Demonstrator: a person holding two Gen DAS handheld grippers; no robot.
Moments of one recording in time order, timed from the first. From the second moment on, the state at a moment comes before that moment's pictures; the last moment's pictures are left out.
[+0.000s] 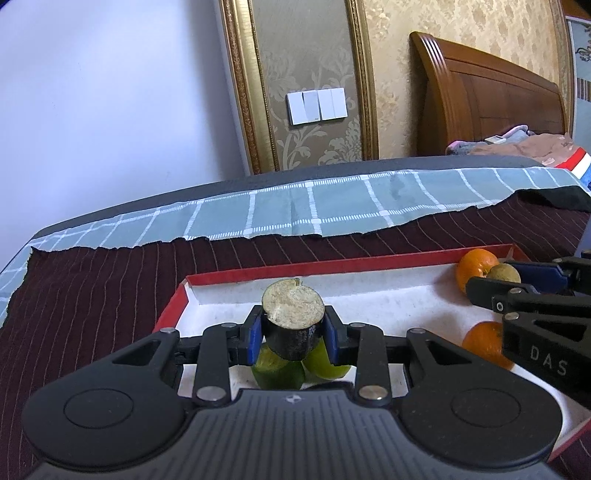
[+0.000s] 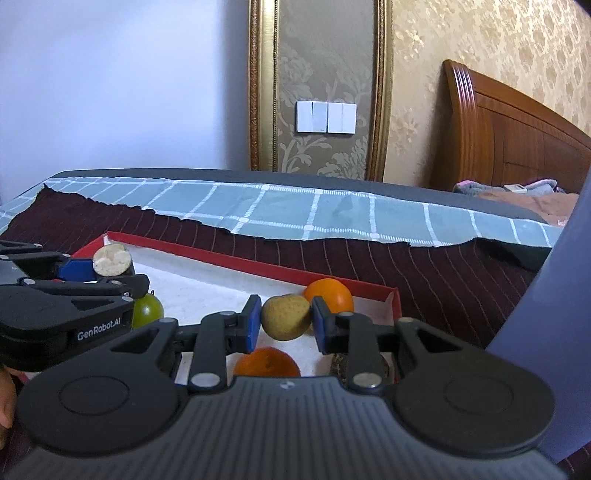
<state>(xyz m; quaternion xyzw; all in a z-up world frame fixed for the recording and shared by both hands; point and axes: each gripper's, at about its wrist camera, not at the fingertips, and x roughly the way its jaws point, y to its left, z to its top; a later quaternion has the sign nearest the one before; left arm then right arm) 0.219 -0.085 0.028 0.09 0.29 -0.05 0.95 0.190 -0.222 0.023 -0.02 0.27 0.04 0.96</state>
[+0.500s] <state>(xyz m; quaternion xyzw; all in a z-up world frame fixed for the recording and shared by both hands) 0.235 -0.096 0.026 0.09 0.30 -0.04 0.95 0.206 -0.219 0.014 -0.04 0.28 0.03 0.96</state>
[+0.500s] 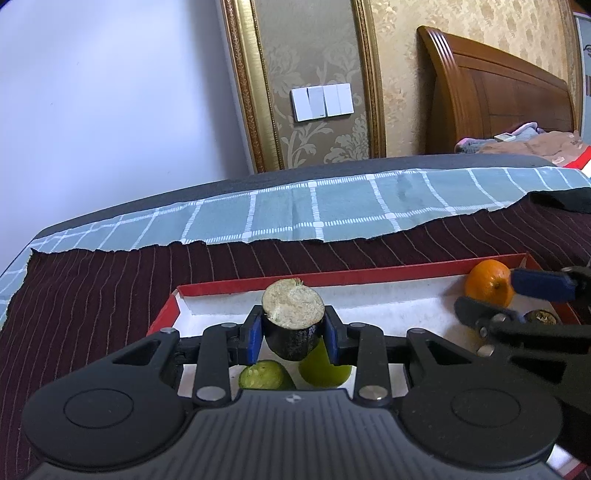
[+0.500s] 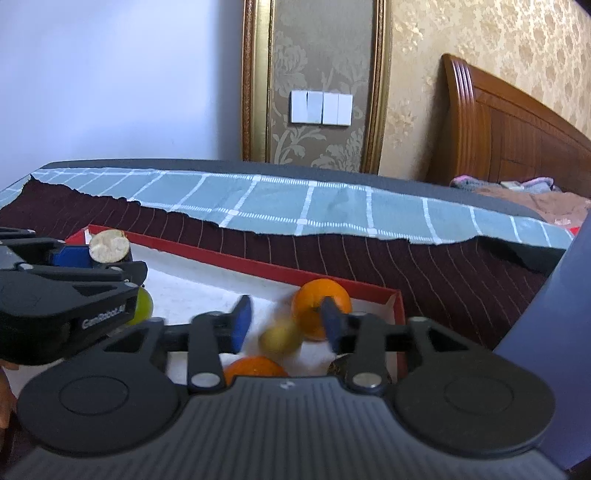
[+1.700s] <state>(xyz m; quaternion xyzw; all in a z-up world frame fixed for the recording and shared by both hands) 0.059 -0.044 0.032 0.02 0.25 -0.08 0.97 0.030 -0.252 0.015 -0.01 0.23 0.00 0.97</state>
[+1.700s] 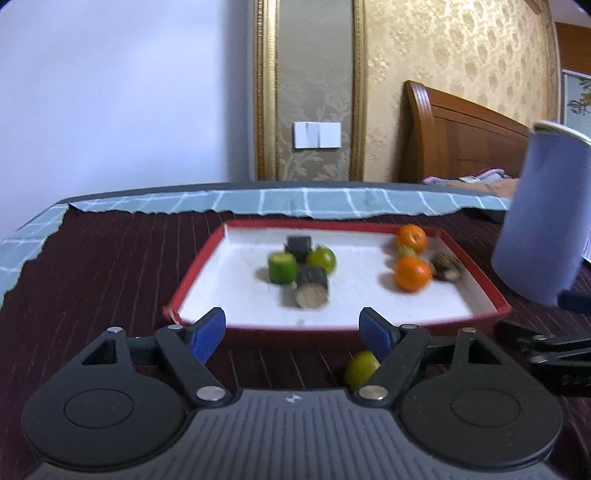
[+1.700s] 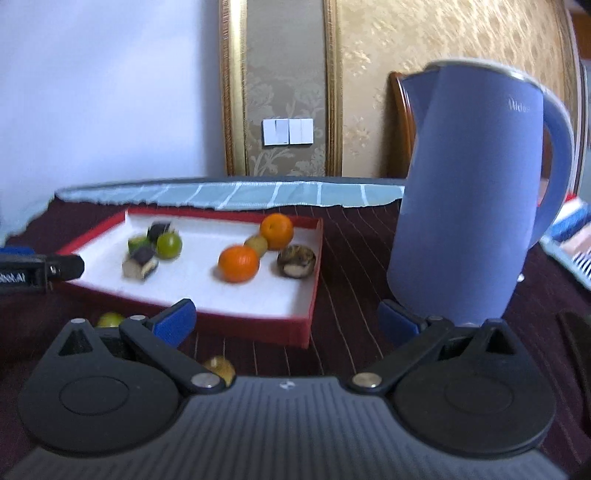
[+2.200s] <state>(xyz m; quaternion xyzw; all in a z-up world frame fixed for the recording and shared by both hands) 0.050 -0.057 -0.001 0.05 0.26 -0.10 0.96 0.038 -0.224 -0.012 -0.08 0.29 0.06 0.95</state>
